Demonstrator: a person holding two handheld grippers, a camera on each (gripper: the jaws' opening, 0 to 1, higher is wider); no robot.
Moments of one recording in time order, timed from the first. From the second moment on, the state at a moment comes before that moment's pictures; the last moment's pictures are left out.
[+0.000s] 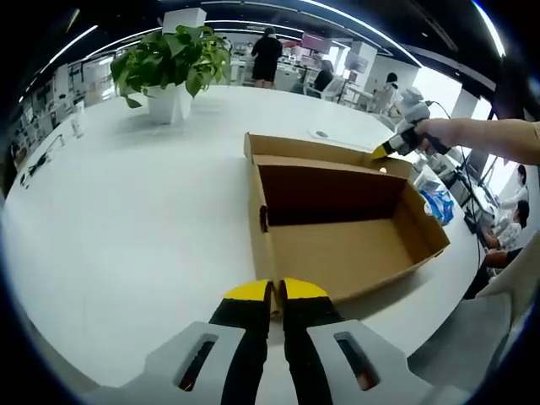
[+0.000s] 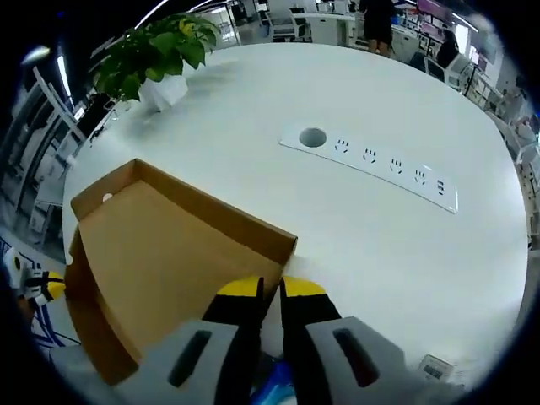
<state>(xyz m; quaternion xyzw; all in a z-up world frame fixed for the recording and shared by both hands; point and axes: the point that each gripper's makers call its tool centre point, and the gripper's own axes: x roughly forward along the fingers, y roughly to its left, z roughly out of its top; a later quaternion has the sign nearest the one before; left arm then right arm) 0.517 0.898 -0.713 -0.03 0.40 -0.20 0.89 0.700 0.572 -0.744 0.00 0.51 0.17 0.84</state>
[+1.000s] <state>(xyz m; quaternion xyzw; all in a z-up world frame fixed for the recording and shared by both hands) 0.515 0.896 -0.711 -0.04 0.40 -0.21 0.89 0.691 0.565 -0.695 0.00 0.45 0.16 0.88</state>
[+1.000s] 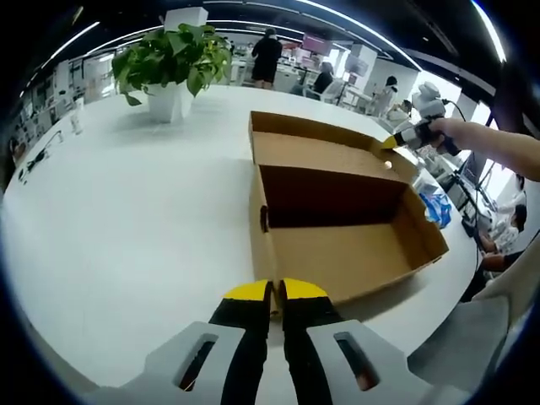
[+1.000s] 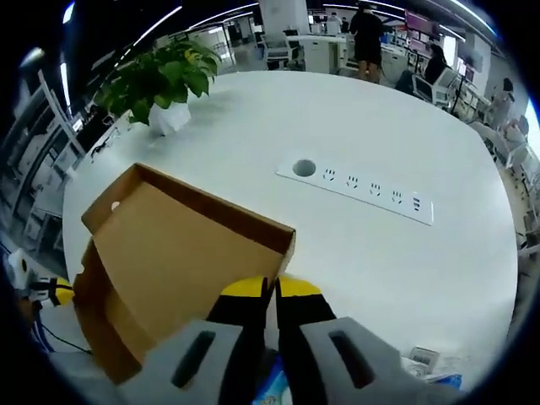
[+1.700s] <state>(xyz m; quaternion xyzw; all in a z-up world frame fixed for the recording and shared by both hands) 0.514 0.897 -0.710 -0.04 0.39 -0.20 0.90 0.670 0.565 -0.646 0.01 0.38 0.17 0.91</state>
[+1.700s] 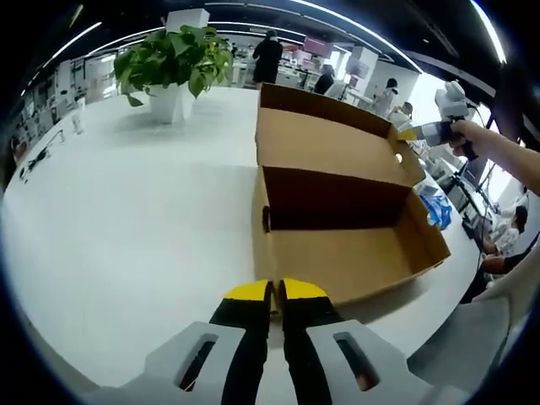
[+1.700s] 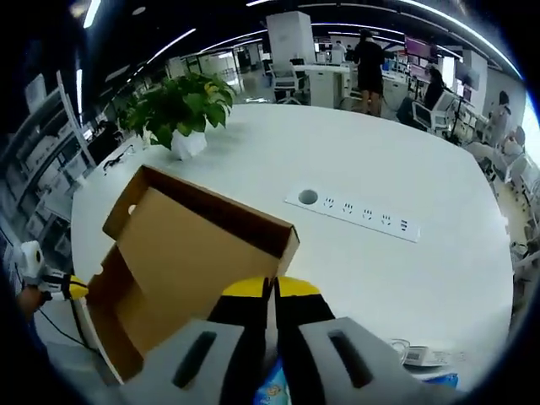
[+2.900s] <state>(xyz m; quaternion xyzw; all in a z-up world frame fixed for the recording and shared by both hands) 0.513 0.897 -0.710 -0.04 0.39 -0.21 0.90 0.596 0.580 -0.593 0.00 0.27 0.19 0.95</state>
